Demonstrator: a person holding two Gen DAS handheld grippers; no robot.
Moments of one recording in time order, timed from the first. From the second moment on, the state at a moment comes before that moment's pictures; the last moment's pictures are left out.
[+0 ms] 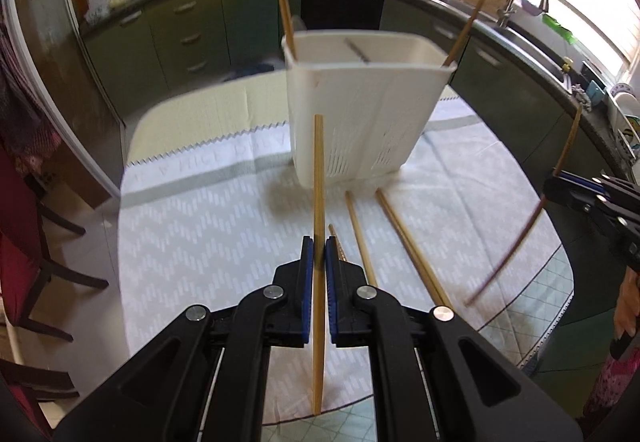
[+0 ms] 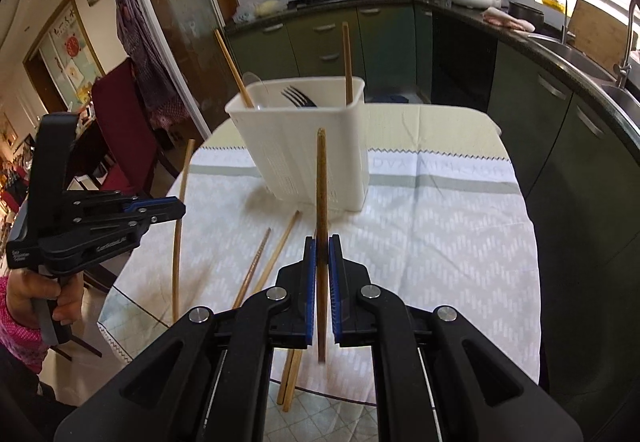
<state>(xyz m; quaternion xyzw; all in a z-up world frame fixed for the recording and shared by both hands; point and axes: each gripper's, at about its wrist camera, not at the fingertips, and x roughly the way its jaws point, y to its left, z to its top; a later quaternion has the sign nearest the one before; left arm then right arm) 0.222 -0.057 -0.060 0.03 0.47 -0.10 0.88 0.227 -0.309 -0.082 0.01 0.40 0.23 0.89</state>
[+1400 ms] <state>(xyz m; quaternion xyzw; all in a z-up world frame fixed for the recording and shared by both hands) 0.285 -0.083 0.141 0.01 0.29 -0.10 0.95 0.336 -0.260 0.086 -0.01 0.27 0.20 0.94</state>
